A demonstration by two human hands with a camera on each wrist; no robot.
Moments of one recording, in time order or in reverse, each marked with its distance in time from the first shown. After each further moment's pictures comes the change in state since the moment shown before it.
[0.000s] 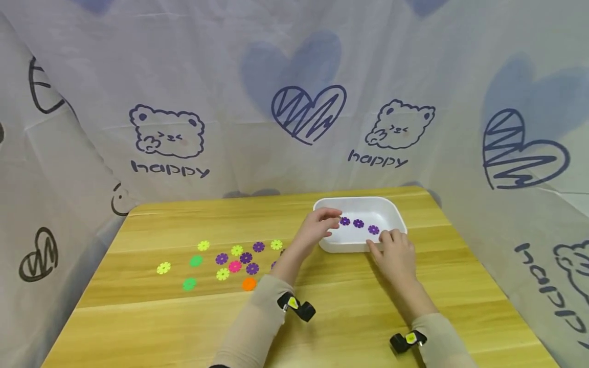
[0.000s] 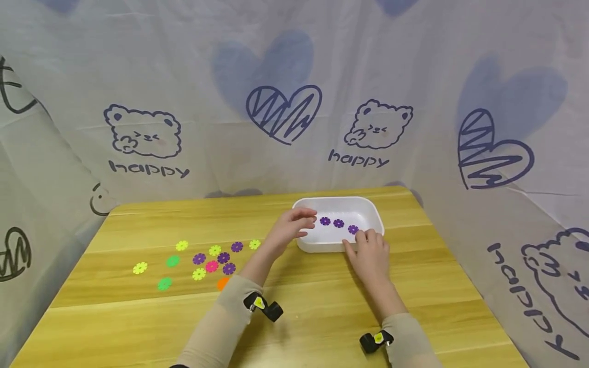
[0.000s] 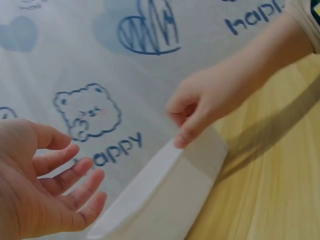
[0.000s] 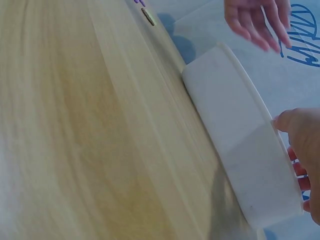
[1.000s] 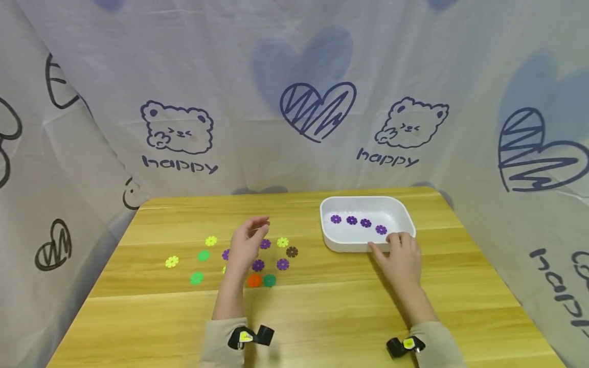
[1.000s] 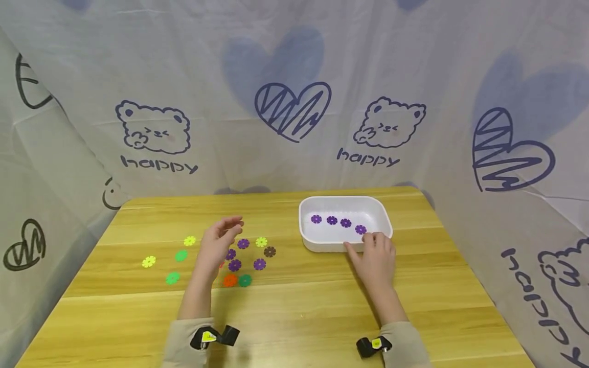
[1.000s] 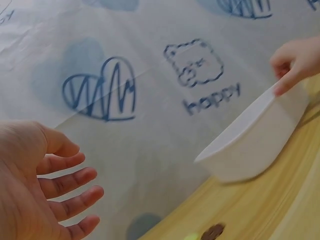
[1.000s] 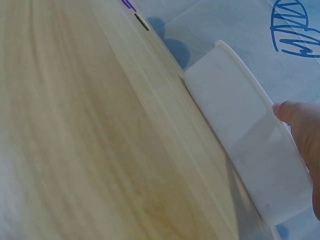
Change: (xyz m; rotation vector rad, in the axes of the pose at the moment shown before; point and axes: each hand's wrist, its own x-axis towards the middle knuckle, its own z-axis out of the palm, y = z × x) left_hand -0.108 -0.011 -0.114 0.106 0.422 0.005; right_hand -0.007 -0.009 0.005 0.063 0.041 0.063
